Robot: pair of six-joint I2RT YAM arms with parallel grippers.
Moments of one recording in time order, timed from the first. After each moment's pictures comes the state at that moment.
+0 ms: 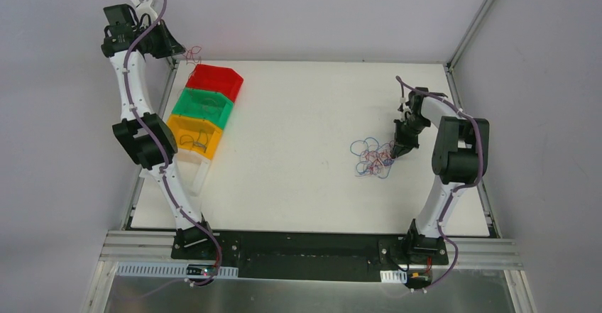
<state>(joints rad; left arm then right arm) 0.37 2.18 2.40 -0.84 0.65 -0.01 -0.04 1.95 1.35 -0.99 -0.19 0.11</state>
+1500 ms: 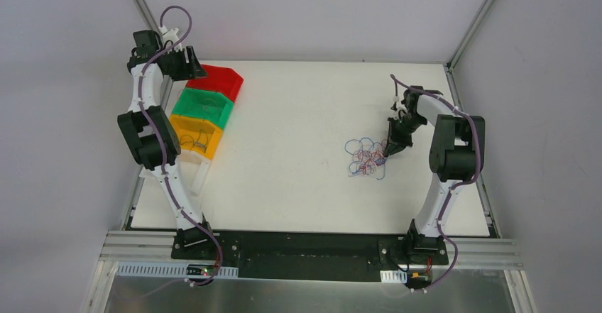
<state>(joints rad) 0.33 2.16 2.00 -0.64 0.62 0.08 -0.01 1.98 1.39 -1.01 -0.26 0.11</state>
